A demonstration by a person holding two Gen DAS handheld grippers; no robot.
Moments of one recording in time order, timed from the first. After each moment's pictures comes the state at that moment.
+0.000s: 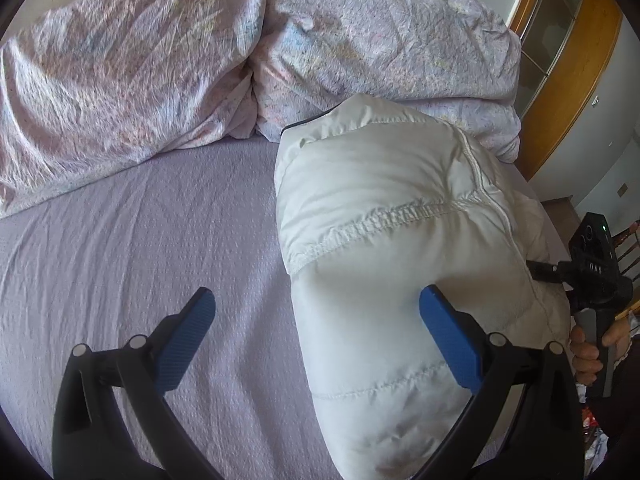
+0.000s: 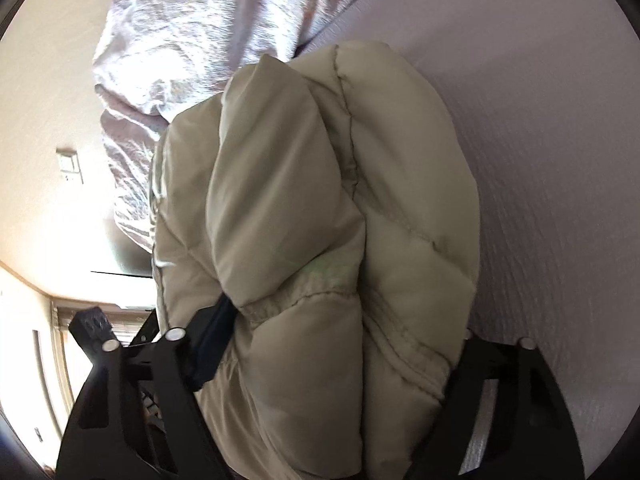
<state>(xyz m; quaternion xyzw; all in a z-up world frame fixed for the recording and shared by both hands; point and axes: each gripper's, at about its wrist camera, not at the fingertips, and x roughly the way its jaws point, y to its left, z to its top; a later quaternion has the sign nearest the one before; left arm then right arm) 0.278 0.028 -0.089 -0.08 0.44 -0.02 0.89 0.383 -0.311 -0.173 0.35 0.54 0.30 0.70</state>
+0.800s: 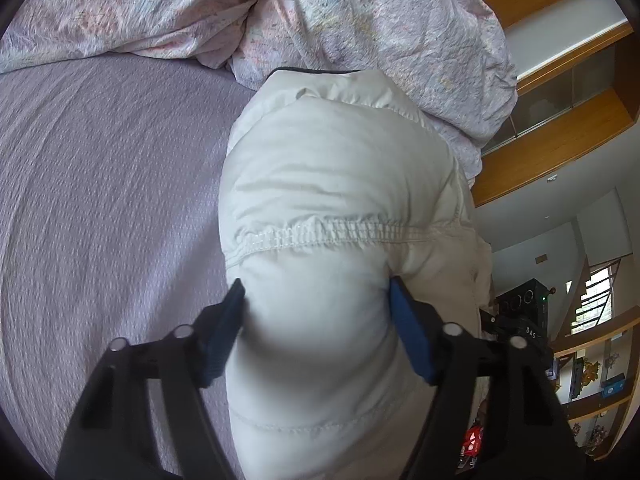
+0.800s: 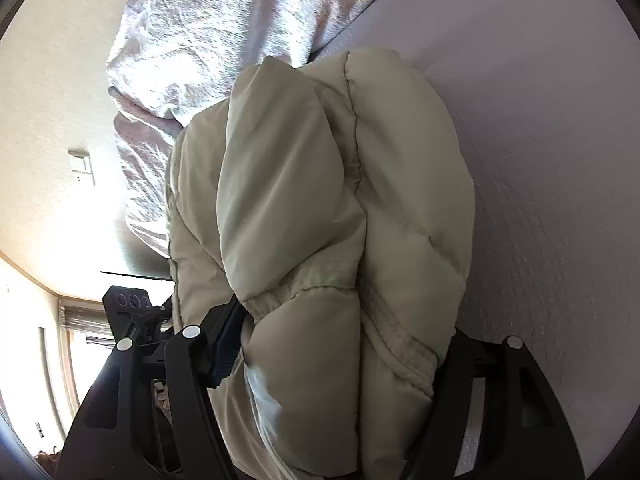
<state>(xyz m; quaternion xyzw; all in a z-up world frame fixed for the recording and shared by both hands) 0.303 0.047 -0.126 -0.29 0.46 -0.11 0.83 0.374 -0.323 -0.177 0.37 0.52 0.32 0.70</state>
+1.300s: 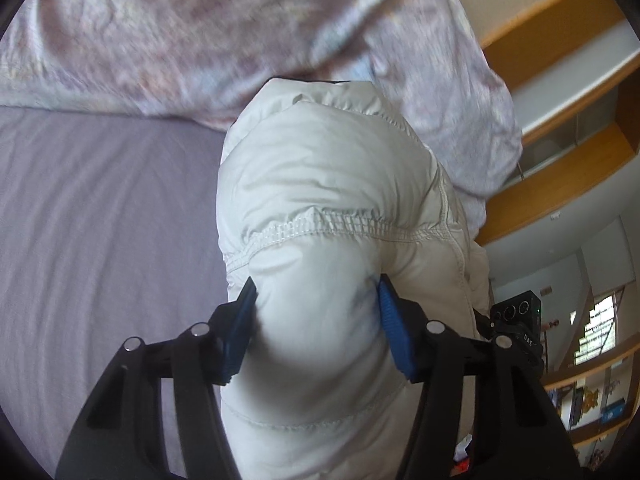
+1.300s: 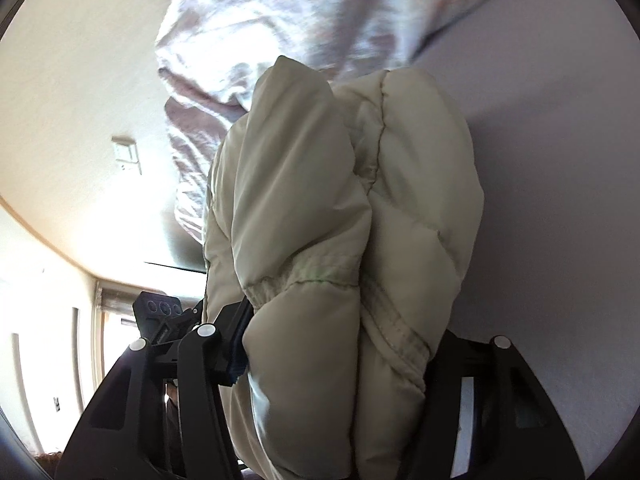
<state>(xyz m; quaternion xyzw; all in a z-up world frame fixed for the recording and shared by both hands) 0.290 0.124 -0.083 -0.31 0.41 -0.06 0.85 0.403 -0.255 -0.155 0.39 0.49 0.40 0.67</state>
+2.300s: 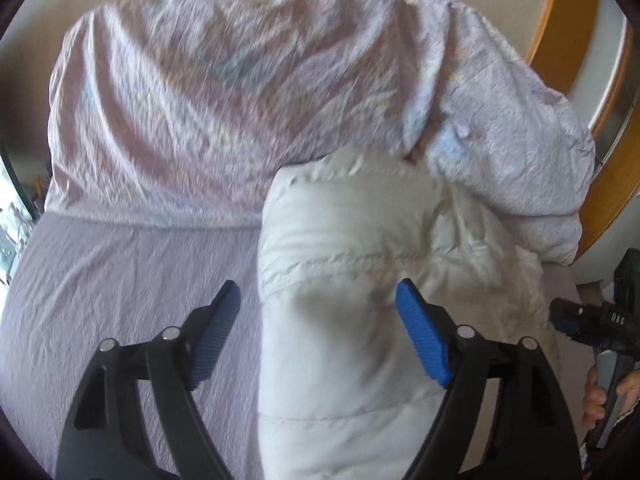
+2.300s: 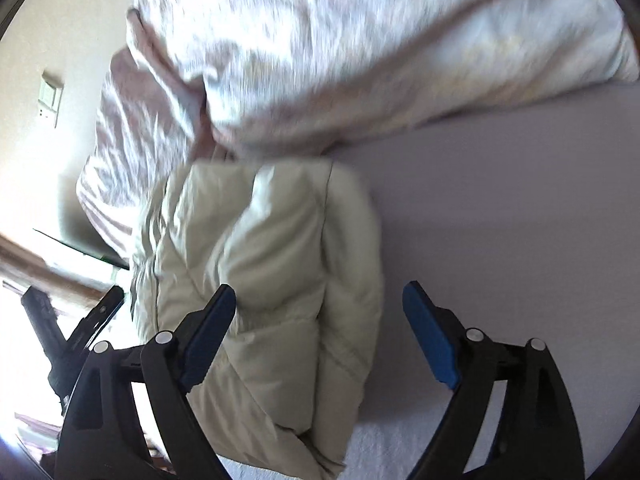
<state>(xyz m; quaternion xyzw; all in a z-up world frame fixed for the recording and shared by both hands) 0.279 0.158 -0.053 -0.14 0.36 0.10 0.92 0.406 -0.227 -0.096 0.20 0.49 0.26 0.81</state>
